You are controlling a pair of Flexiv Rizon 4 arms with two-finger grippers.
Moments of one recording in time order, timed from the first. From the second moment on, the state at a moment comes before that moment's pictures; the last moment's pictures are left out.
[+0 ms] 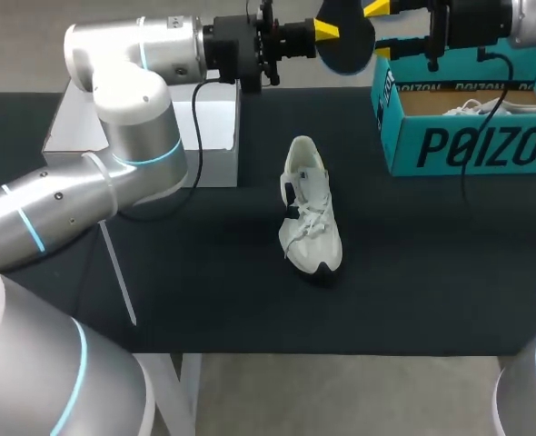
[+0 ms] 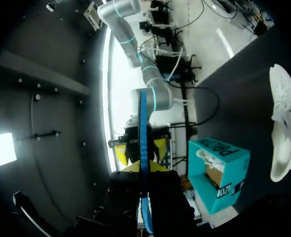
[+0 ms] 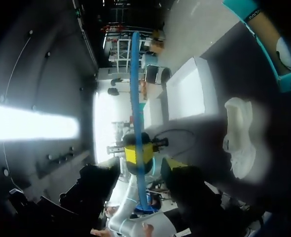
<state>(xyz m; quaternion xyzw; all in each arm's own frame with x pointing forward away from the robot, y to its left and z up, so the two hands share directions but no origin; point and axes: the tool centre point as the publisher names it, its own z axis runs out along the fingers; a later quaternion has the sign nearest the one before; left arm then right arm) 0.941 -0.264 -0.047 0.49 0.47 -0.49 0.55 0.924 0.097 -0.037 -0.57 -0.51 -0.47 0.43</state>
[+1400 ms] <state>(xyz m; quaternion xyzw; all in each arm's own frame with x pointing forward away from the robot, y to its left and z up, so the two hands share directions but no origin) 0.927 -0.261 -0.064 0.48 0.54 -0.51 0.47 0.919 0.105 -0.042 -0.55 -0.53 -0.50 0.40</state>
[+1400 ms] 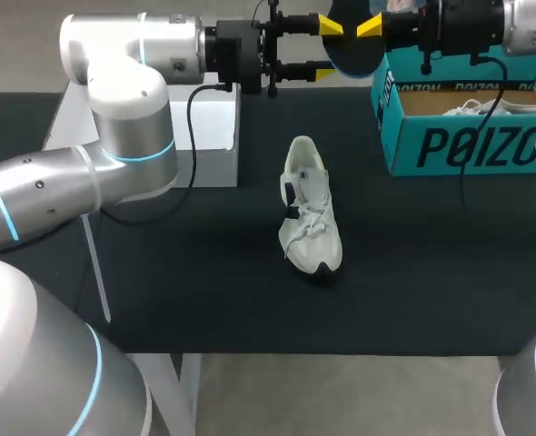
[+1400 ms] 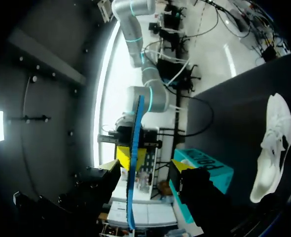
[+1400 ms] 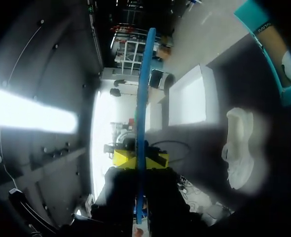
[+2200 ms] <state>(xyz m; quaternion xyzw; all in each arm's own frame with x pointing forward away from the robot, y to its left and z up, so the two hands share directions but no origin) 0.879 -0.160 -0.094 0.54 0.62 -0.43 0.38 0.931 0.081 -0.030 -0.57 -0.54 -0.51 0.36</state>
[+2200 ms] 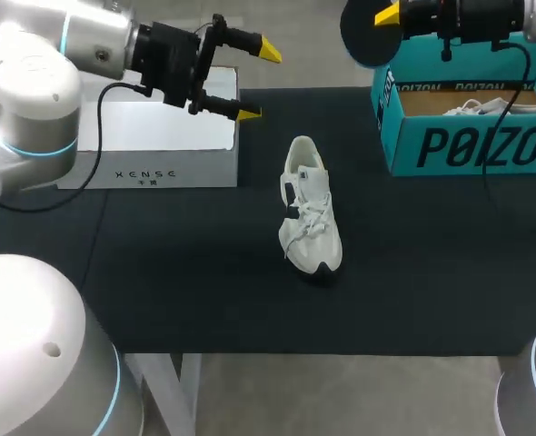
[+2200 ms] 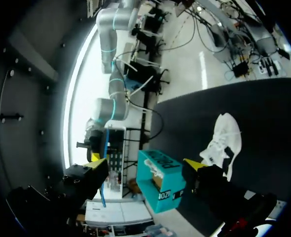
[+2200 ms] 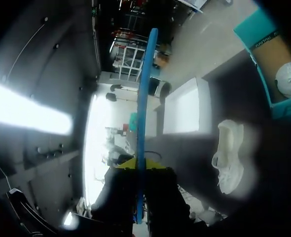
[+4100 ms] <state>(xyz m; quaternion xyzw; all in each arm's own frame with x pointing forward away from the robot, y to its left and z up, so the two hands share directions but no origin) 0.915 0.009 -0.189 0.52 0.73 -0.27 0.36 0.928 0.107 -0.004 -0.58 -0.54 -0.55 0.28</state>
